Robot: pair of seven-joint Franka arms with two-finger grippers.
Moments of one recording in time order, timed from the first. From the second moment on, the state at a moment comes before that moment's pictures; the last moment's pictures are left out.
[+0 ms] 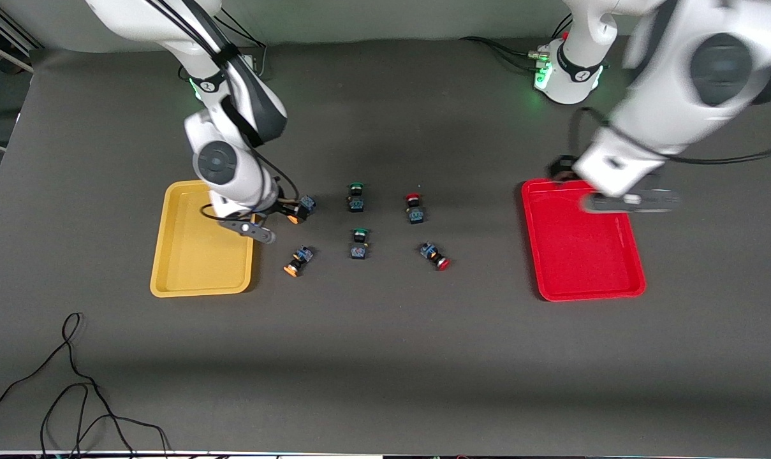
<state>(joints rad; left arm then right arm) -0.30 0.03 -0.10 -1.78 -0.01 1.69 -0.41 0.29 0.27 0.22 -2.19 0.05 2.30 0.90</state>
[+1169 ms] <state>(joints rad) -0.68 0.38 -0.11 -1.84 -0.06 2.19 -0.77 0.35 0.35 0.18 -2.32 0.02 2.55 1.03</state>
